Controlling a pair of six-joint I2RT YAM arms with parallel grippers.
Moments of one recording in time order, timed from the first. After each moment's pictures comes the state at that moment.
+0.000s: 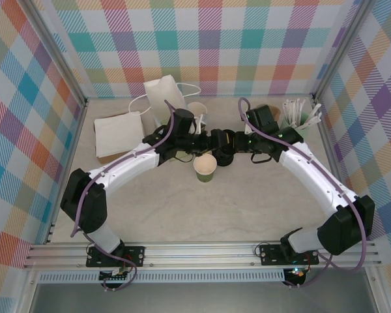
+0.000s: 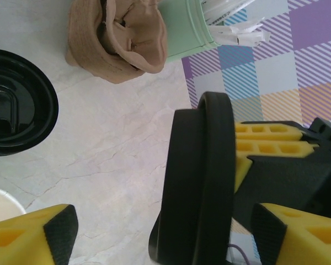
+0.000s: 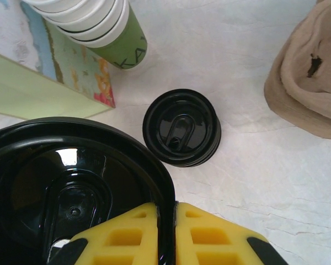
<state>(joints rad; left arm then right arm) -0.68 1.66 1.33 -0.22 0.50 -0.88 0.49 1.38 1.31 -0.81 -0.04 0.40</state>
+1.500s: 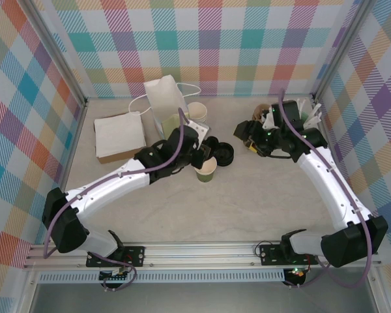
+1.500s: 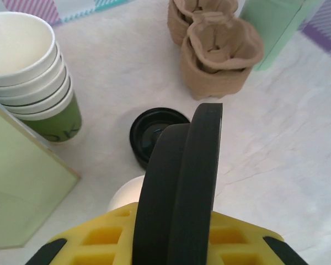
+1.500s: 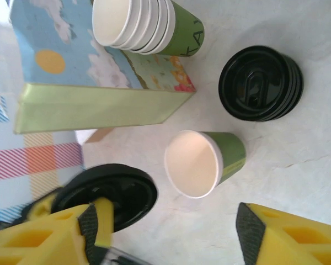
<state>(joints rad) -0.88 1.44 1.25 -0.44 -0.21 -0.18 0.32 1.27 1.33 -0.85 -0.44 0.86</state>
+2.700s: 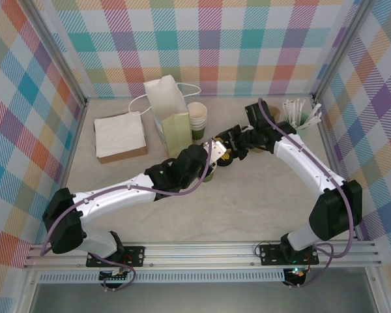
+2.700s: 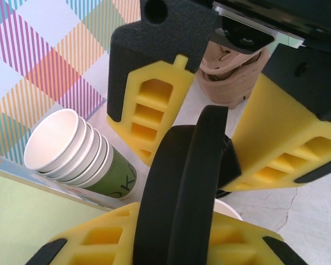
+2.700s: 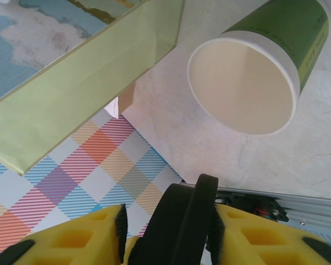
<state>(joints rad) -1.02 1.43 1.10 -0.15 -0.46 0.27 0.42 1.51 1.33 -0.74 -0.66 1.44</state>
